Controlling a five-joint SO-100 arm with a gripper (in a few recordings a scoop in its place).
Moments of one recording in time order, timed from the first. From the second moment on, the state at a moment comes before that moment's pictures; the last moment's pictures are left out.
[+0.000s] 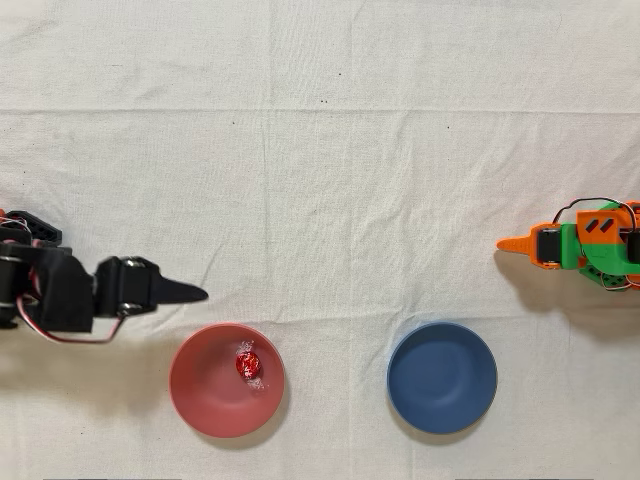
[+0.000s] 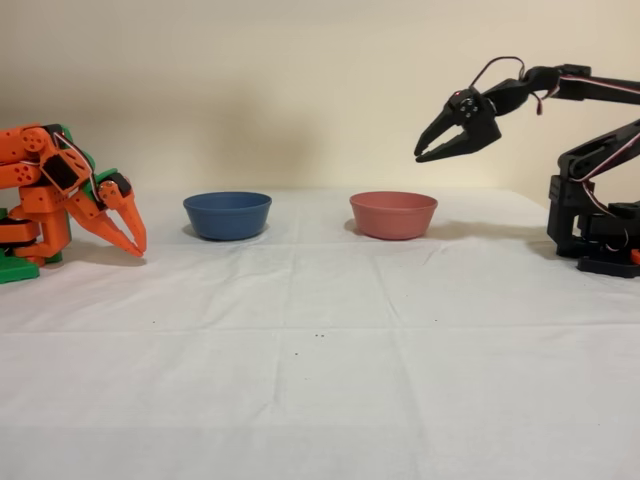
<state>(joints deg) 11.2 153.5 141.0 41.1 -15.2</state>
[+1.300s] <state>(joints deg) 2.9 183.7 174.1 50.7 -5.2</state>
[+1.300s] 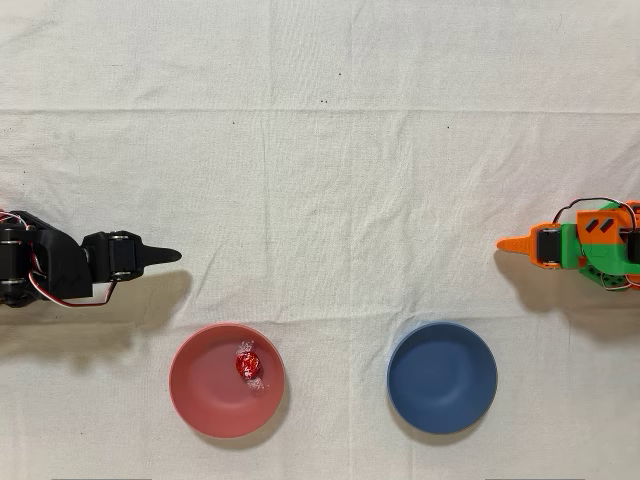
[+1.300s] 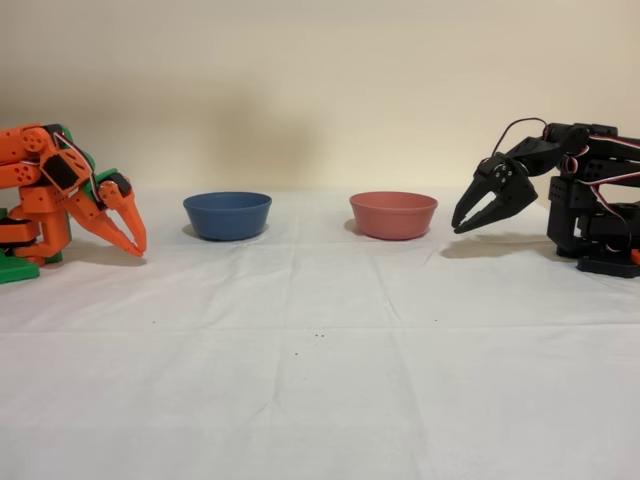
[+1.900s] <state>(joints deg) 3.0 183.7 174.4 50.7 2.4</state>
